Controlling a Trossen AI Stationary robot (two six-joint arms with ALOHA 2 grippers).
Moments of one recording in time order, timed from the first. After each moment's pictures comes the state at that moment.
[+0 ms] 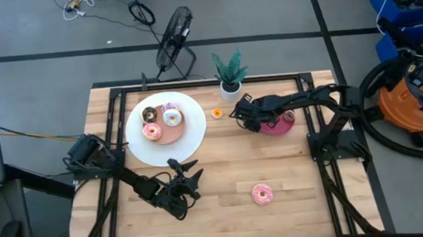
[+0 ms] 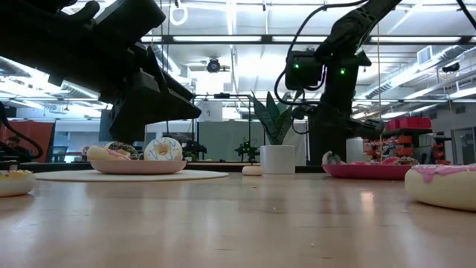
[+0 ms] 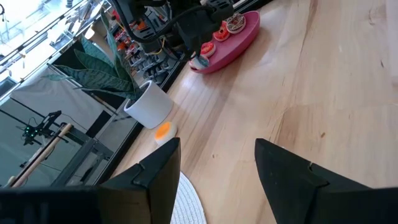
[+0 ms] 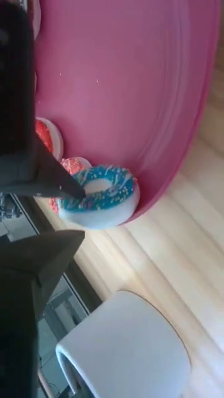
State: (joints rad) left arm -0.61 1.84 0.78 0.36 -1.28 -0.04; right arm -0.29 1.69 0.99 -0.69 0.58 -1.18
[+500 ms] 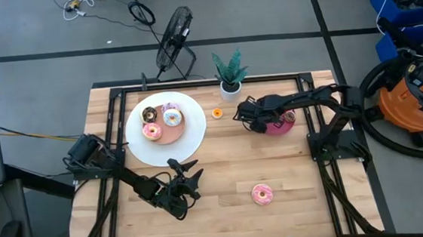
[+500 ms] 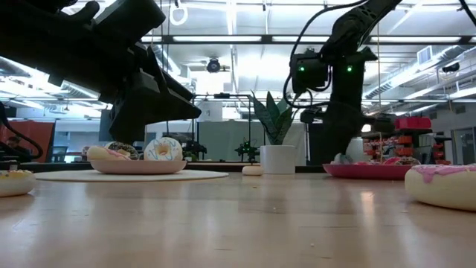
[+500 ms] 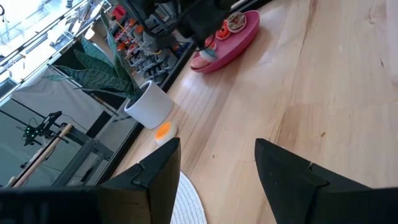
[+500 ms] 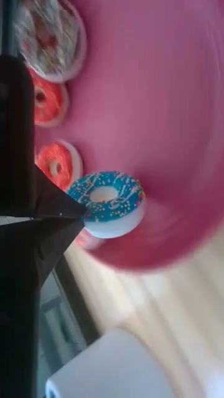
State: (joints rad) left arm -0.61 1.84 0.78 0.36 -1.28 -0.03; right arm -0.29 1.68 0.99 -0.83 0.58 -1.23
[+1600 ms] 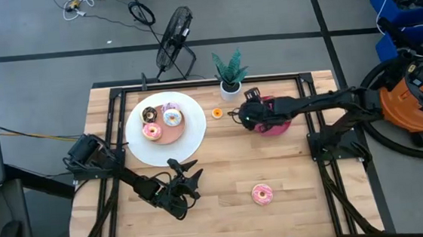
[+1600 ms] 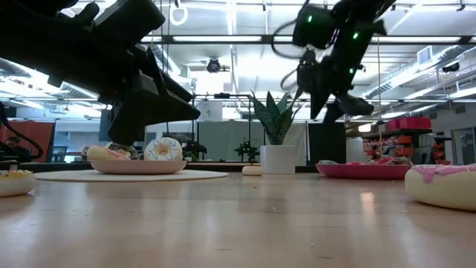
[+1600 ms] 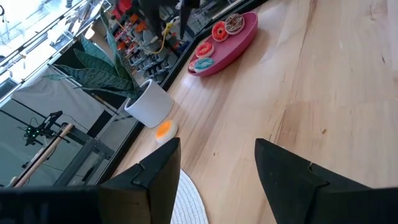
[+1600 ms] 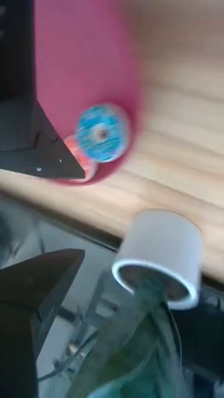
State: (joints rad) left arm -0.61 1.84 0.78 0.35 -1.28 -0.04; right arm -0.18 1.51 0.99 -0.66 0.64 -0.74
